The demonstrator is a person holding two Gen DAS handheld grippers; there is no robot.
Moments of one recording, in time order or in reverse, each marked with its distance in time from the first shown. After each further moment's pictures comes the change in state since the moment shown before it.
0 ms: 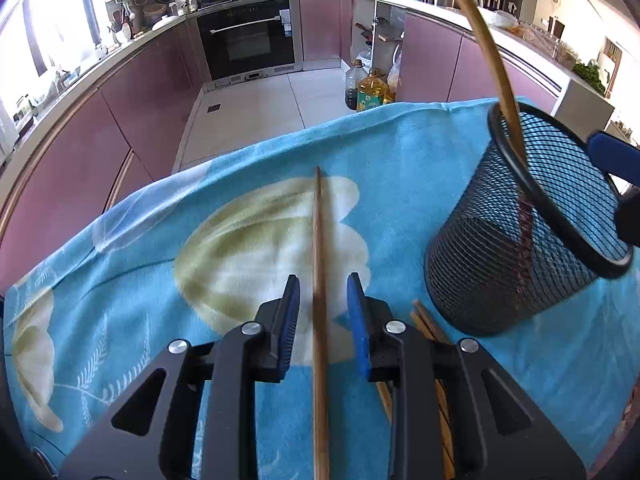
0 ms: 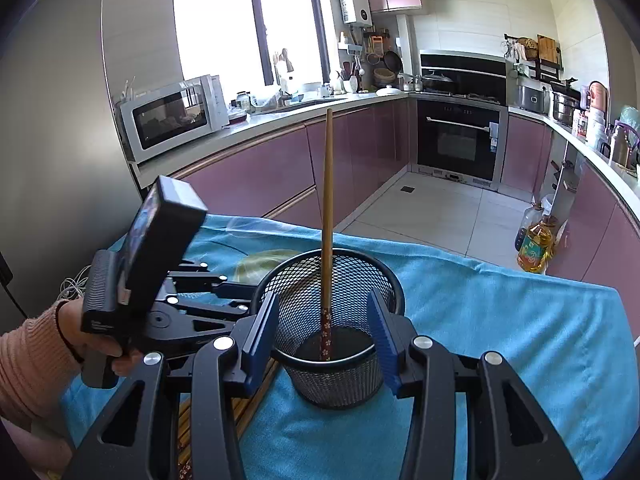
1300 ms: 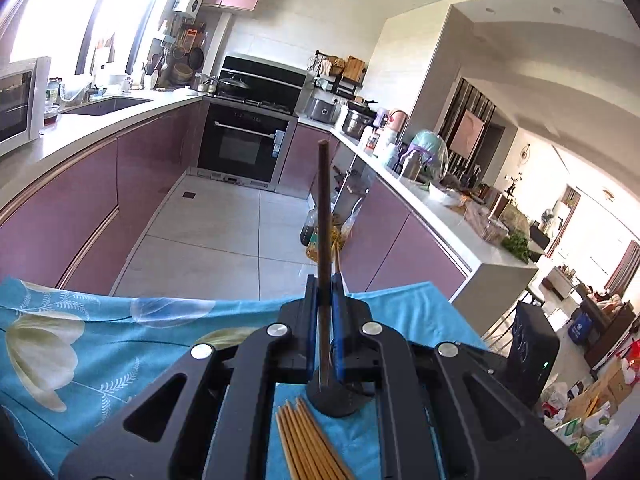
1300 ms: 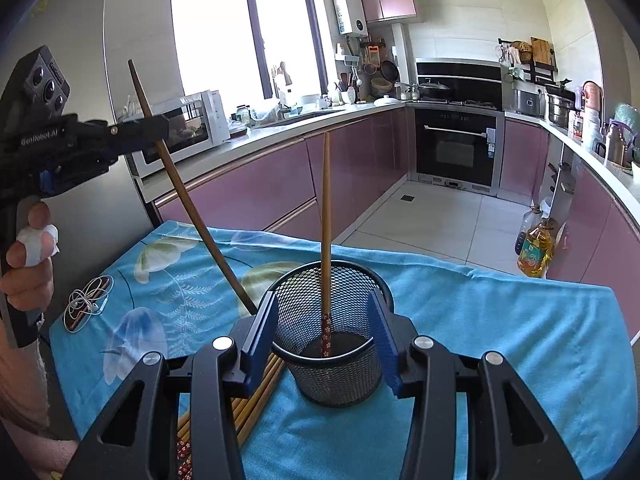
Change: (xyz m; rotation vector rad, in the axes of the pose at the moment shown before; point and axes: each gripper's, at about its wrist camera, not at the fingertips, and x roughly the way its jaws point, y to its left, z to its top) left arm -0.234 0.037 0.020 -0.300 -0.508 -0.253; right arm -0.016 -0.003 -0.001 0.026 -0.044 0.009
